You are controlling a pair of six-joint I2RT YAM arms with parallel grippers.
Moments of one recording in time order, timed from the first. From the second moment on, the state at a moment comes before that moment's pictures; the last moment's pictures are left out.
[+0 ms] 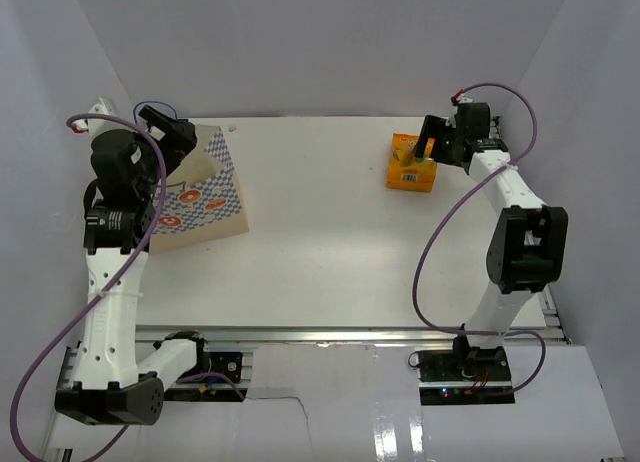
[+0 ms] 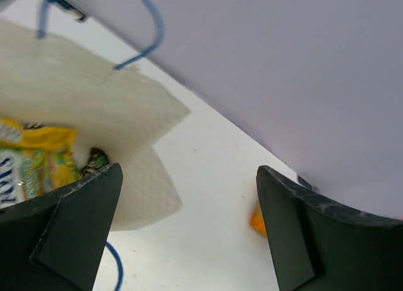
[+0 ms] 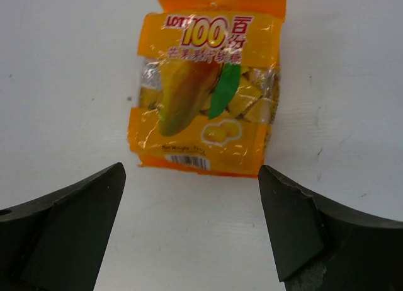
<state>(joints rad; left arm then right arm) -0.01 1.08 1.42 -0.56 -0.16 -0.72 0.07 1.76 1.46 -0.36 -0.14 0.22</state>
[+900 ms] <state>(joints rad) -0.01 0.87 1.20 -0.25 0.49 -0.64 -0.09 2.27 1.70 -0.20 -0.60 0.34</state>
